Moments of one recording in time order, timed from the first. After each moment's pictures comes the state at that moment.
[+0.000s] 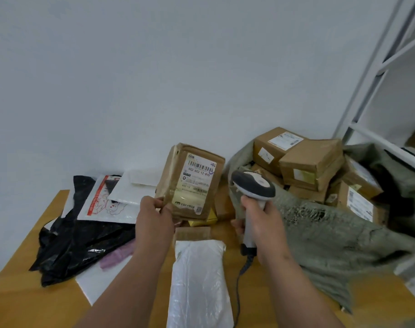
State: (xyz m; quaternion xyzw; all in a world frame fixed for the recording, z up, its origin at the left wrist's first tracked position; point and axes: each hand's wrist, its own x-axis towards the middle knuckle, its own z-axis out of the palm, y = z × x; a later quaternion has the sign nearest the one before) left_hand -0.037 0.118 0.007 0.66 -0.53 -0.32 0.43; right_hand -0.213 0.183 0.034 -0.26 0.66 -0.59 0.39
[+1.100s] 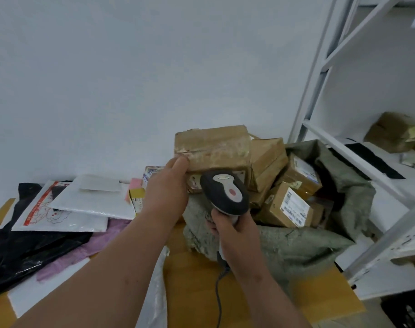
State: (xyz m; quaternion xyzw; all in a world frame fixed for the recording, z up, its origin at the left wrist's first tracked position) left_hand -0.227 0.120 0.061 0.51 -0.80 -0.05 0.32; right_hand -0.339 0.228 0.015 -0.37 0.56 -0.63 0.38
